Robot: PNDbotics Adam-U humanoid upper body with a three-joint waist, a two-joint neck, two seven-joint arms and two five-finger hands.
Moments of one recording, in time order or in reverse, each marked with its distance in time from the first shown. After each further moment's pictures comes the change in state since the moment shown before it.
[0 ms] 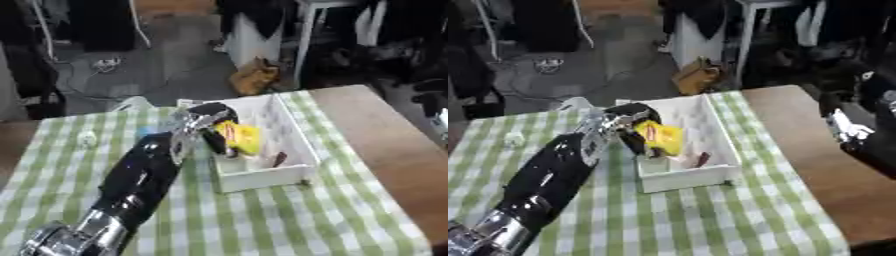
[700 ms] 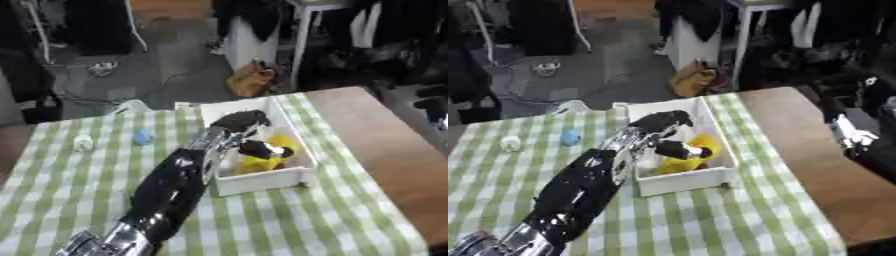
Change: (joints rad) left arm 0.013 -0.027 -0.028 0.000 -0.151 -0.007 0.104; right arm 0.001 0.000 0.000 0.000 -0.002 0.001 0.002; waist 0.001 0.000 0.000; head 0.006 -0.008
